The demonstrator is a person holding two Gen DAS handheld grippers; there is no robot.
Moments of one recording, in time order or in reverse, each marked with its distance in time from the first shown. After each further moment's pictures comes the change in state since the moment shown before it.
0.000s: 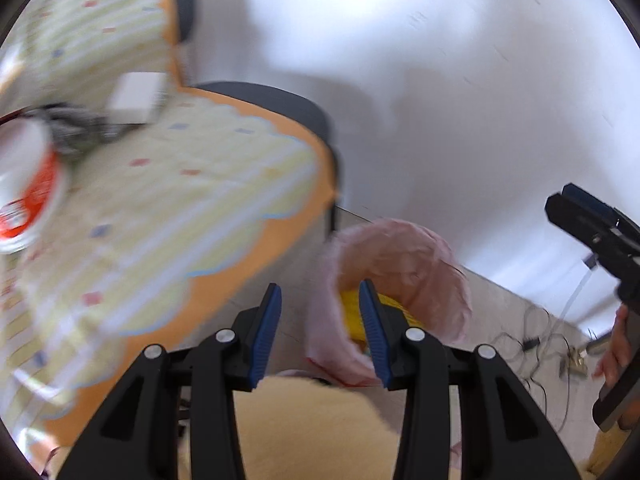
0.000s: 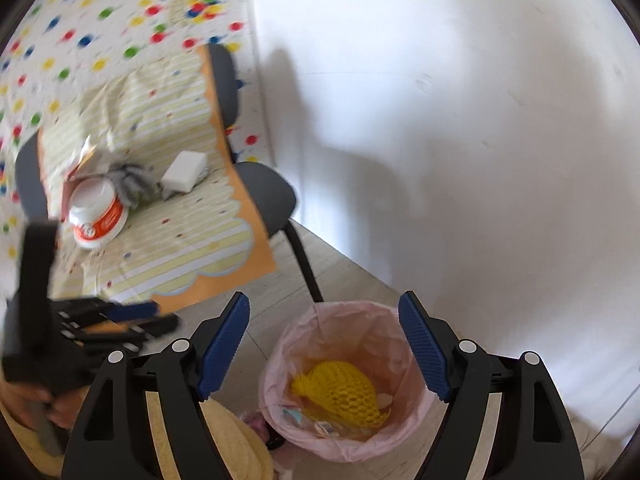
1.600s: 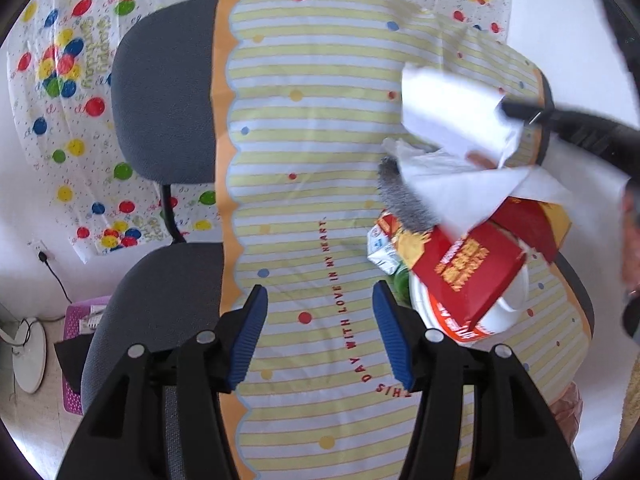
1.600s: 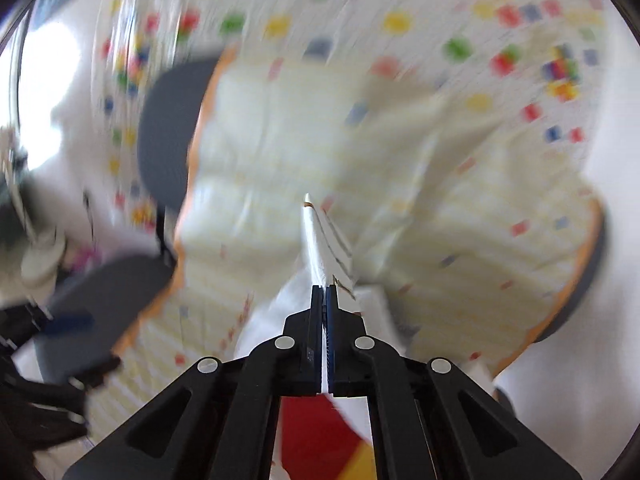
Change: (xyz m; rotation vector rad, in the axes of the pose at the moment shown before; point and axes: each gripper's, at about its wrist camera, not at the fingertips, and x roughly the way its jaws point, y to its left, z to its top) left arm -0.156 0.338 0.013 -0.473 -0.165 0.507; right arm 0.104 0.415 0.250 -0.588 -0.130 0.444
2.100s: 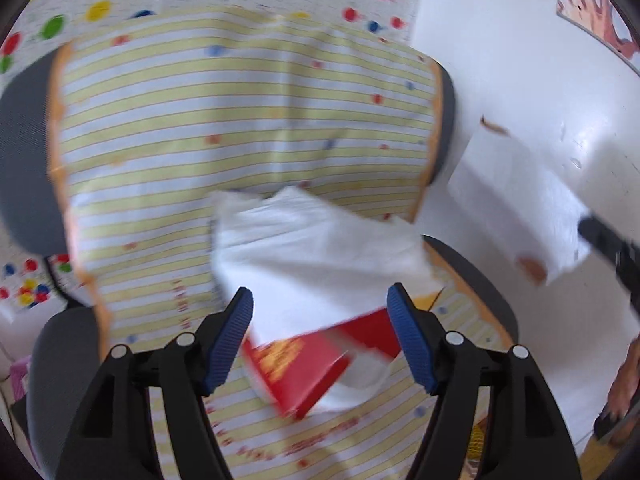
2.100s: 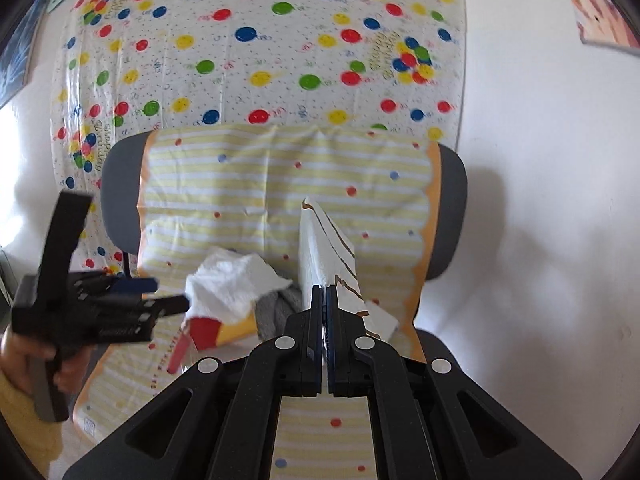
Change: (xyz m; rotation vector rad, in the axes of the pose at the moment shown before) left arm 0.030 -0.113 0.052 0.125 -0.001 -0.309; right arm -0.107 -0.088 -0.095 0.222 -0.045 -0.141
